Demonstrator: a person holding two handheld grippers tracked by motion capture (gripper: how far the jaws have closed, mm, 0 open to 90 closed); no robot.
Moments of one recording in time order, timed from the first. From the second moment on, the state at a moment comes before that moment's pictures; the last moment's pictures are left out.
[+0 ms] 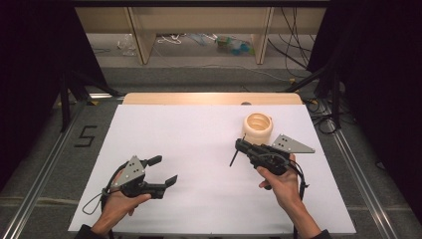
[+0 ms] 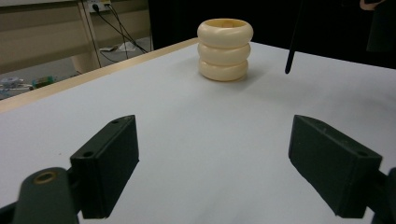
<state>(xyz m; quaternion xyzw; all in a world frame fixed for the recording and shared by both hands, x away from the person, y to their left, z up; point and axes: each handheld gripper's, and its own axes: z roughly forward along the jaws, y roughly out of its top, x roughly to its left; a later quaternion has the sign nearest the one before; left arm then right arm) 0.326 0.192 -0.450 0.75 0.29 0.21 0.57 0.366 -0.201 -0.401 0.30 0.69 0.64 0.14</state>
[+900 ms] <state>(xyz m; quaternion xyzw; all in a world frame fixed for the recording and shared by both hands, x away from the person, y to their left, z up) 0.323 0.198 -0.451 0.74 0.29 0.21 0.57 0.379 -0.224 -0.383 0.32 0.69 0.63 0.17</state>
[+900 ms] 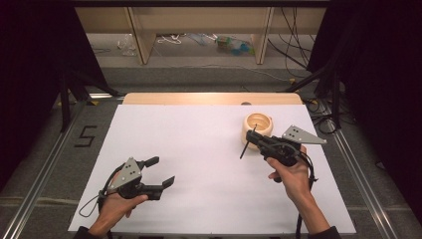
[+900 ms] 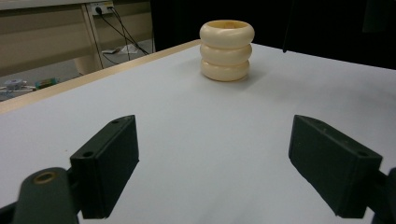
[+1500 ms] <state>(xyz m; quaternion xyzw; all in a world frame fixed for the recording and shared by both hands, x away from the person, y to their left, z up) 0.323 0.197 -0.451 0.74 0.28 0.21 0.57 0.401 -0.251 -0.368 0.36 0.68 0.61 0.19</state>
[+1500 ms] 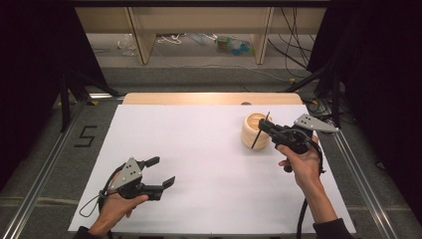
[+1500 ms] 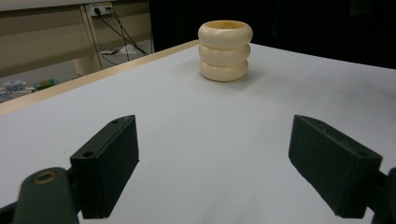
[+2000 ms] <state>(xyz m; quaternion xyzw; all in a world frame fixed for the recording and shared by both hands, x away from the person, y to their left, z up) 0.322 0.196 -0.451 0.74 0.28 0.21 0.57 0.412 -0.259 -0.361 0.37 0.68 0.60 0.20</state>
